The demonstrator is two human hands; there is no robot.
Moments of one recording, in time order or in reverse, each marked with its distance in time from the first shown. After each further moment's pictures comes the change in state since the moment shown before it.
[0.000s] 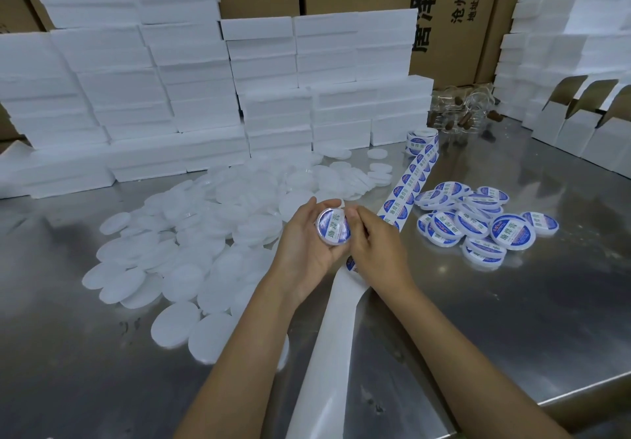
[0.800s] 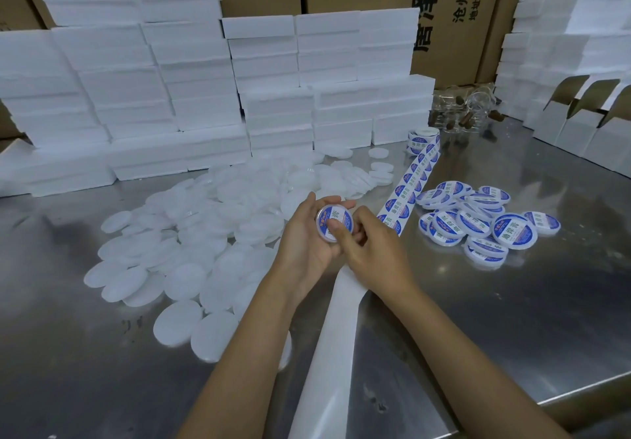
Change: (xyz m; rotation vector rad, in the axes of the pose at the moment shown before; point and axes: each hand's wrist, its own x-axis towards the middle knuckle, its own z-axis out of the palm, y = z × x) left_hand -0.002 0.003 0.009 -0.025 -0.007 0.031; right_hand -0.004 0.001 0.003 -0.064 -0.041 -0.001
